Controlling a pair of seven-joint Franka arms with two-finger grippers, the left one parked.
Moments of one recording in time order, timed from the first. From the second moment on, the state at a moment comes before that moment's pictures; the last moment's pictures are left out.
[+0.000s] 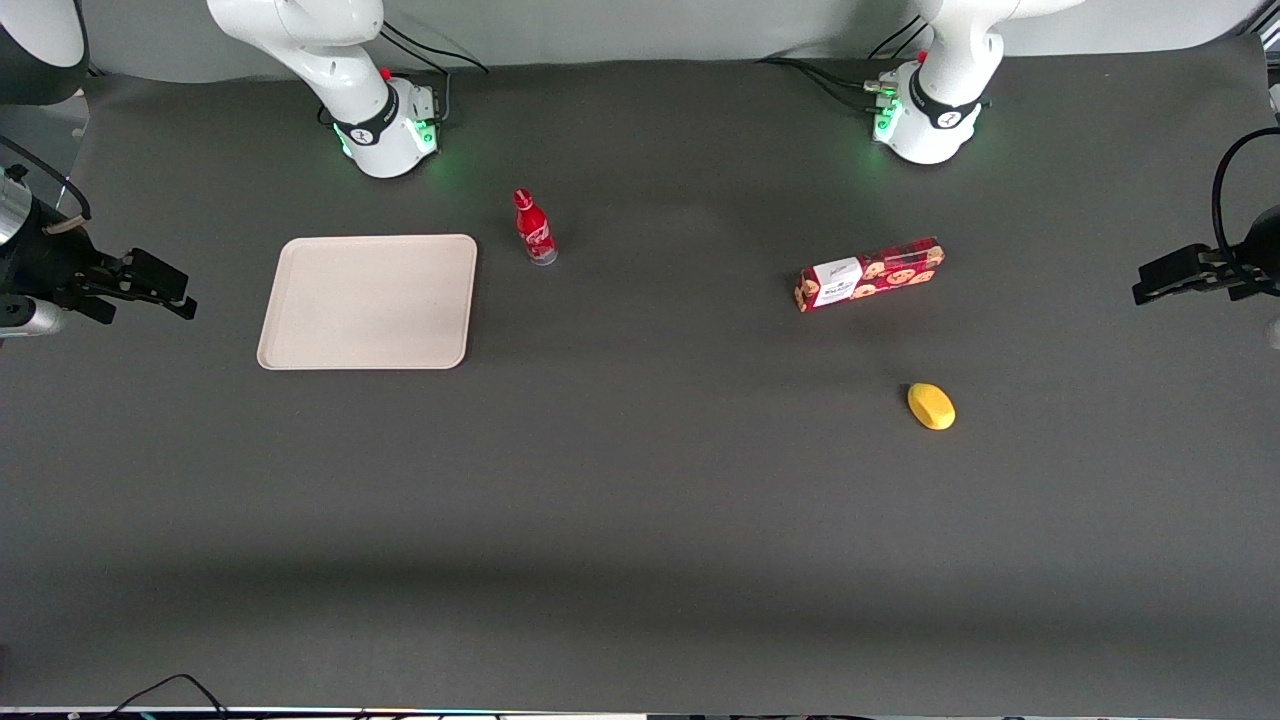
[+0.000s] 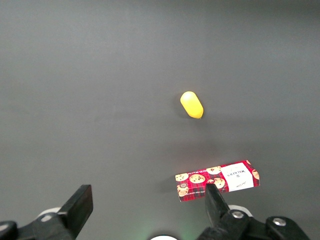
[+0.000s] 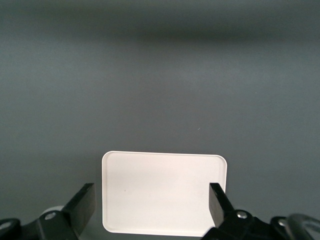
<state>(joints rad) -0.08 -0.04 0.06 -1.70 0.02 1.69 -0.02</state>
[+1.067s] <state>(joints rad) -0.05 -0.04 0.46 -1.74 0.06 1.64 0.41</state>
